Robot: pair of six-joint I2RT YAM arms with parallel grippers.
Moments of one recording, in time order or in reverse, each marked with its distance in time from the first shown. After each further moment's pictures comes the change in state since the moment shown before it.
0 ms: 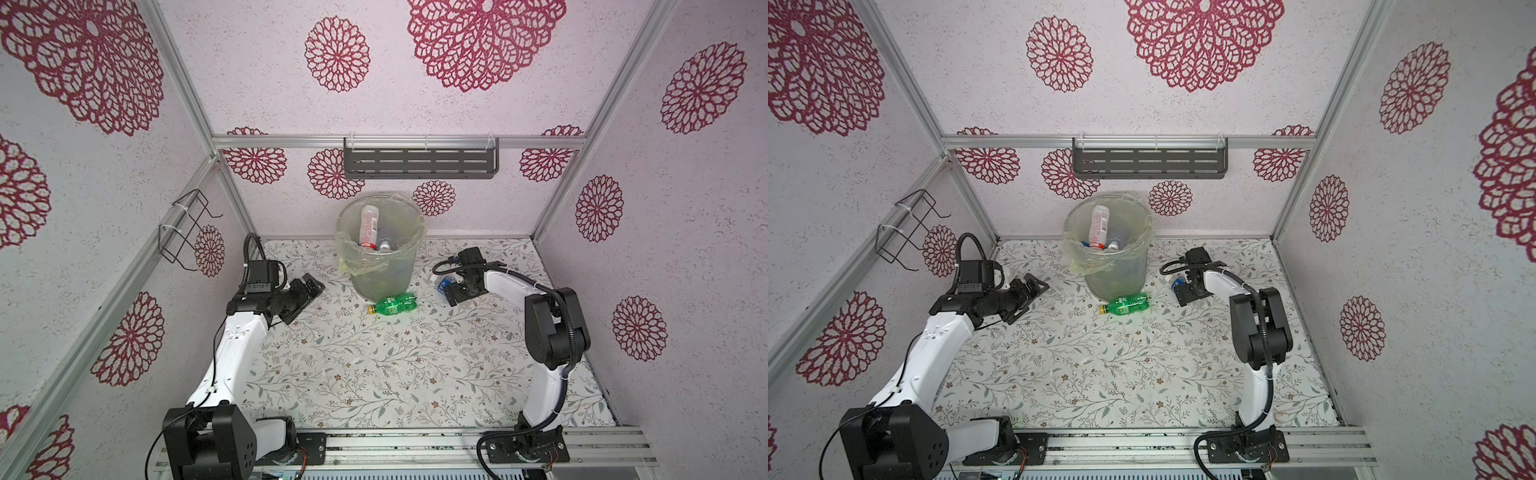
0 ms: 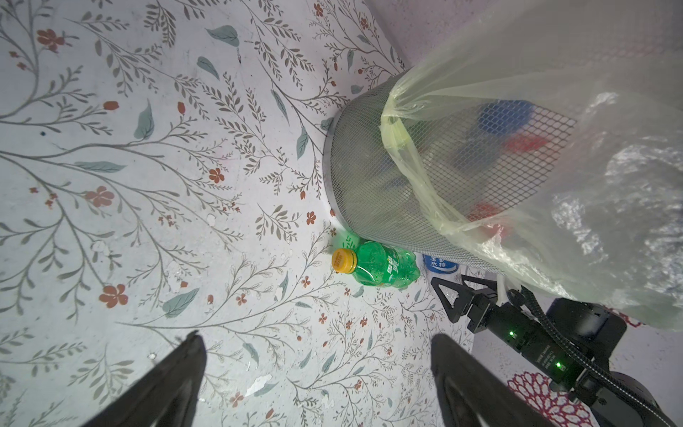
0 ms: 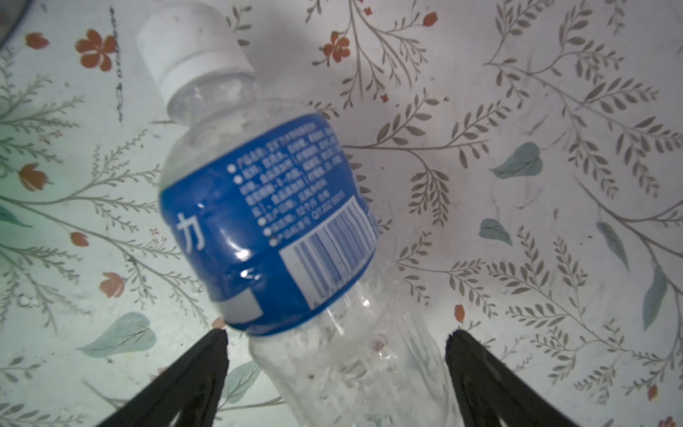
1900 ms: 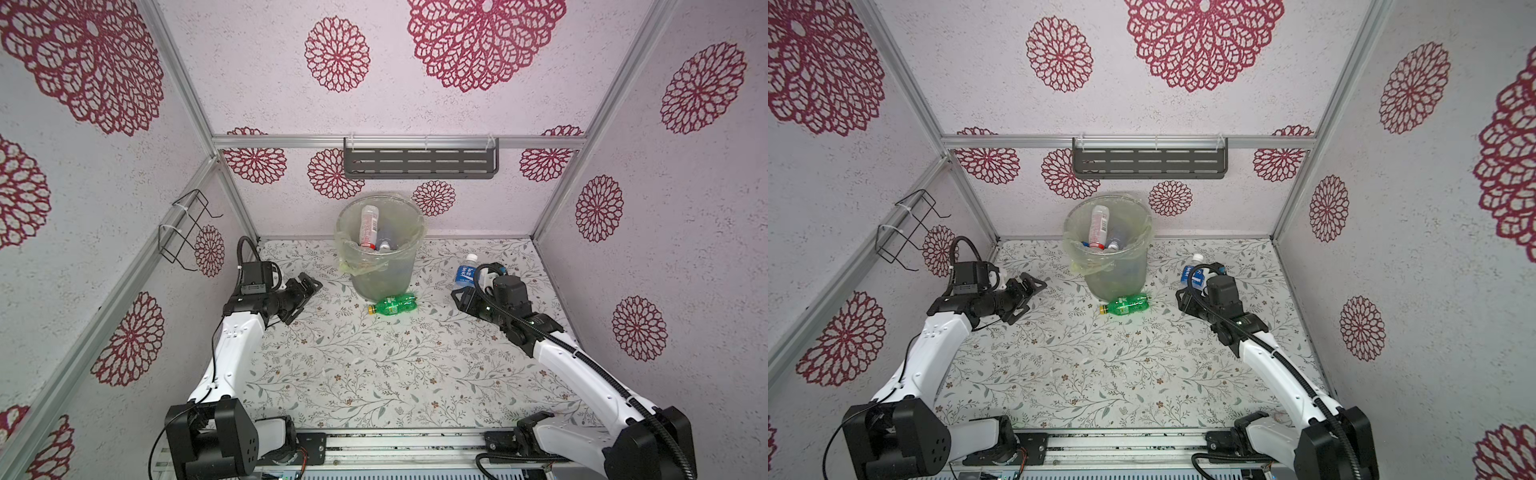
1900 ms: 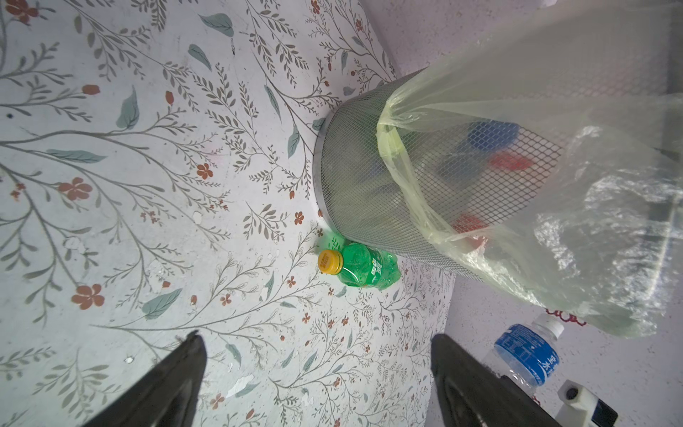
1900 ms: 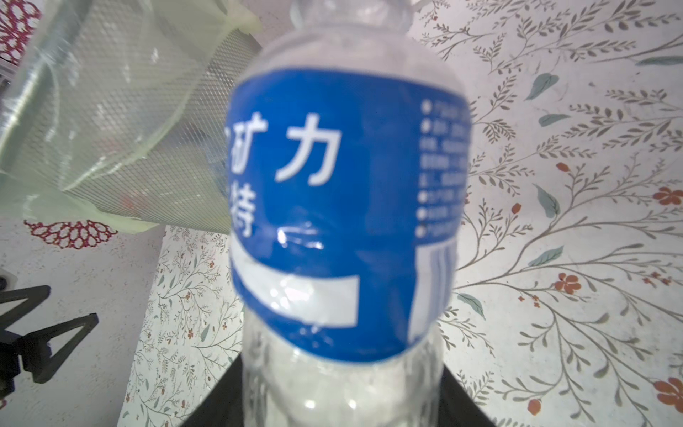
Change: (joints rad) left arm 0.050 0.013 -0.021 0.041 0.082 -0.041; right arm 0.103 -0.824 -0.560 0.320 -0.198 0.804
